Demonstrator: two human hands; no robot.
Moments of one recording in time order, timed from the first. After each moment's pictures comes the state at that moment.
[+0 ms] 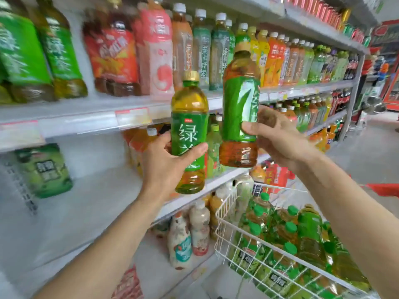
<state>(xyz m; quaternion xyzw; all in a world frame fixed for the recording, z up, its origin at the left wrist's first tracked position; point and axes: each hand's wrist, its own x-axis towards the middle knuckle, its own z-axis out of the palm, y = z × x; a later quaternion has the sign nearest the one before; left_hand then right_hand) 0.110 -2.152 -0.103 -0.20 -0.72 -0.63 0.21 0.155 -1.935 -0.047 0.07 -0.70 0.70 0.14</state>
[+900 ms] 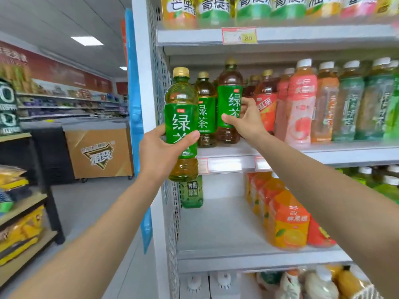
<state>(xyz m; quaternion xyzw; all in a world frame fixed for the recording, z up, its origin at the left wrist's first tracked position) 0.170 -2.367 0.006 0.00 -0.74 -0.51 0.45 -0.011 -2.214 0.046 0.28 -0.70 0.63 0.21</state>
